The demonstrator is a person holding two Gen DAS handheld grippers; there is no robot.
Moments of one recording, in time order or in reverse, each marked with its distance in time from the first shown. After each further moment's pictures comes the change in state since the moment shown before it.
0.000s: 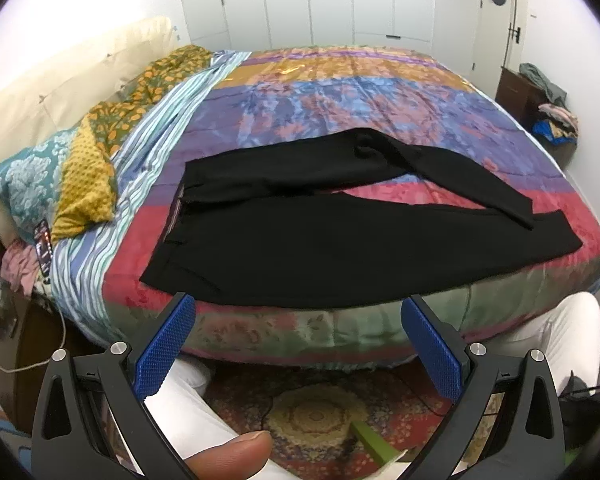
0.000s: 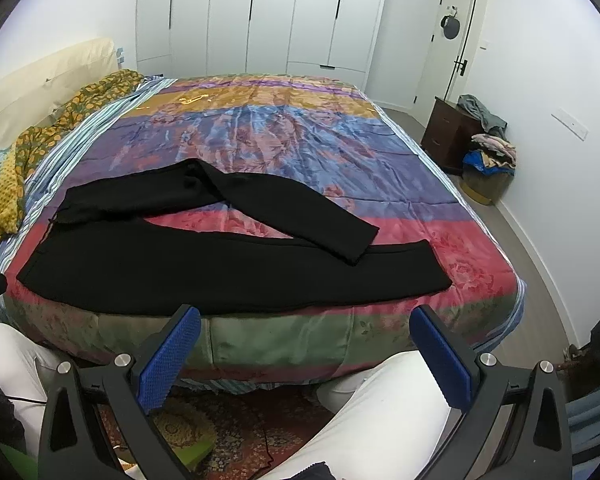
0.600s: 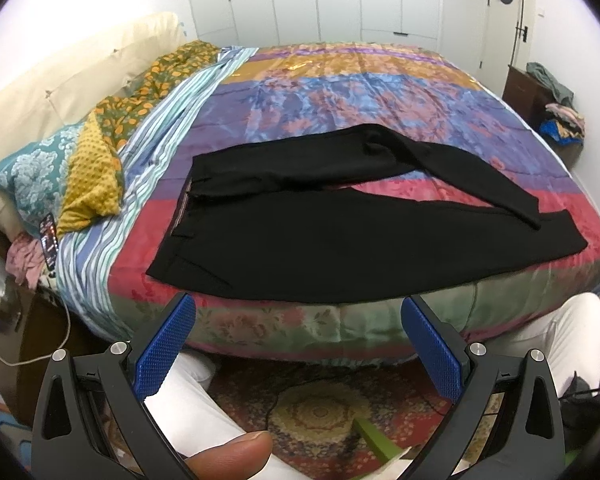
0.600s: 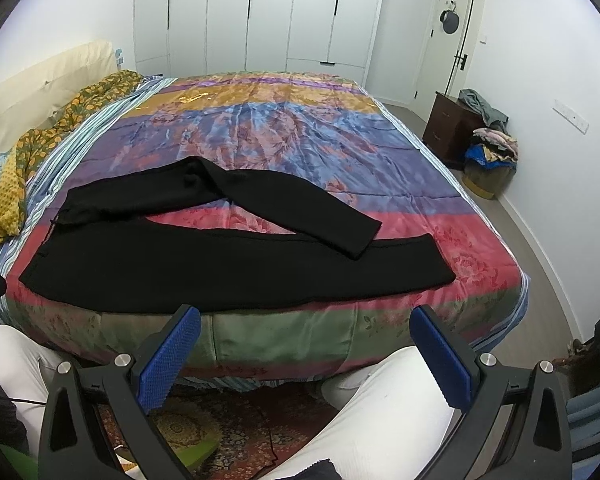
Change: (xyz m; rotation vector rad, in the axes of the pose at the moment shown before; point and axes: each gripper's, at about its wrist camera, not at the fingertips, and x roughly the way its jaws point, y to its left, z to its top) left arm -0.002 0.001 0.000 -0.009 0.016 0.021; right arm 0.002 0.002 -0.003 0.002 0.006 0.016
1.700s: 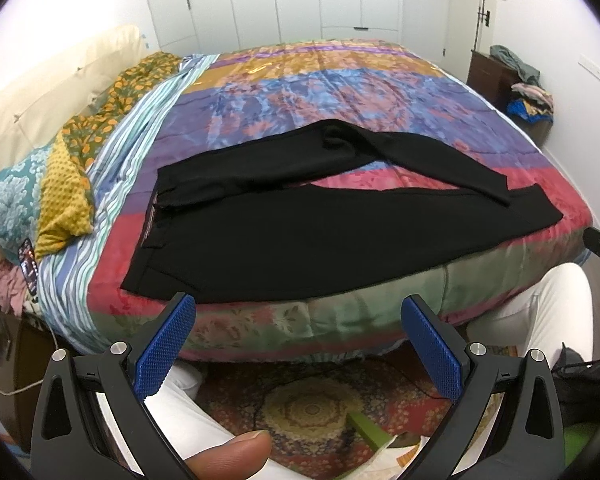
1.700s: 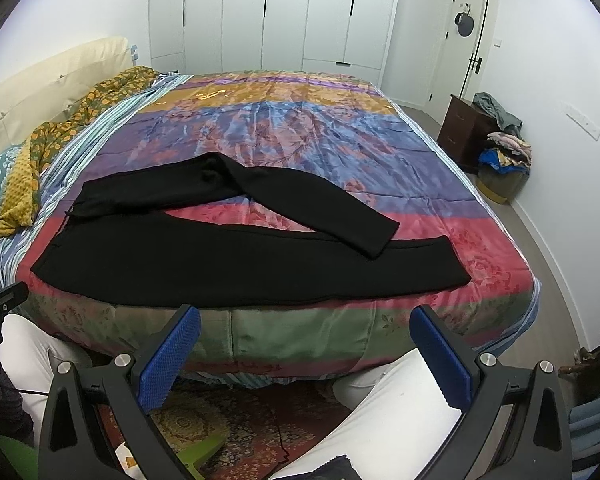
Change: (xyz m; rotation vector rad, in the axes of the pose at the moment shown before) left arm -0.005 -0.022 -0.001 0.095 -0.004 -0.092; right arm -0.002 0.011 -0.004 -0.022 0.004 0.051
